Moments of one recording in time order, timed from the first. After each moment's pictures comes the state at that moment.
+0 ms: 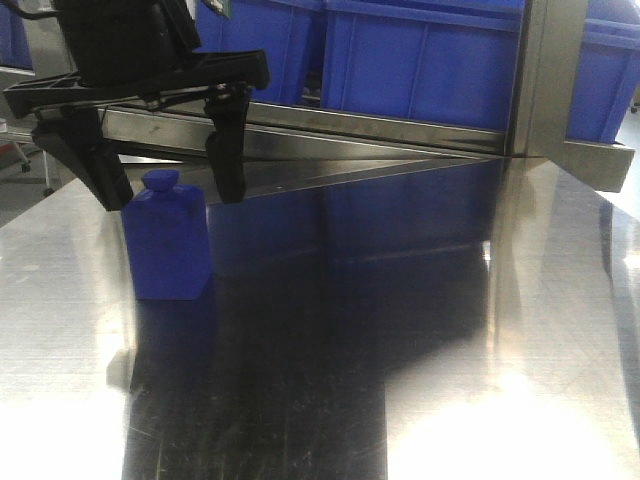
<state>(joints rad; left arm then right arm) -0.53 1.79 -1.48 -0.04 1.11 -0.41 0.17 0.31 -0.40 -0.10 0.20 0.06</state>
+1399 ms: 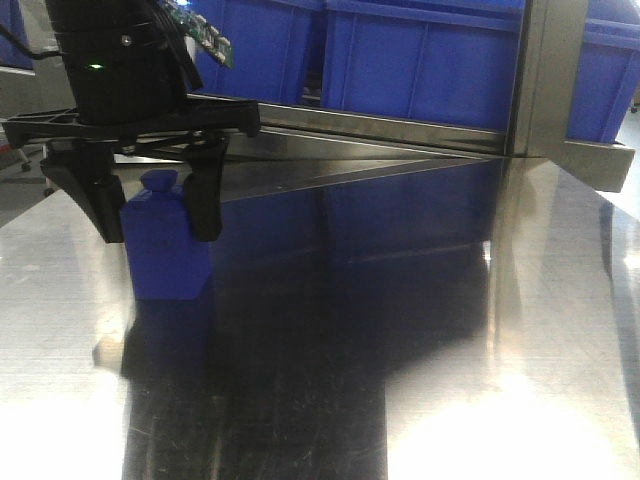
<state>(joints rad) -0.52 1.85 -1.48 -0.02 1.14 -0.41 0.17 0.31 -0.40 -0.10 0.20 0.06</state>
